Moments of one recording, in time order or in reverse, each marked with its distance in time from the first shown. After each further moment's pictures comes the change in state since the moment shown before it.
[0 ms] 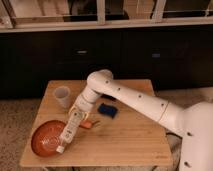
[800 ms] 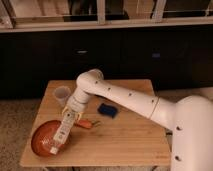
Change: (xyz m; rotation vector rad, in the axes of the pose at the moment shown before) arm -0.007 -0.024 0.021 -0.037 0.029 -0.033
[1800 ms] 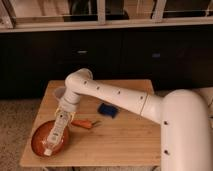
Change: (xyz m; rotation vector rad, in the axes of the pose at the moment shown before) arm -0.007 -0.027 0.018 -0.045 0.004 -0.028
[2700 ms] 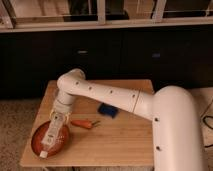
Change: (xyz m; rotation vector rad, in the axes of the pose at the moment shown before) arm -0.010 -0.019 0.016 -0.033 -0.004 -0.017
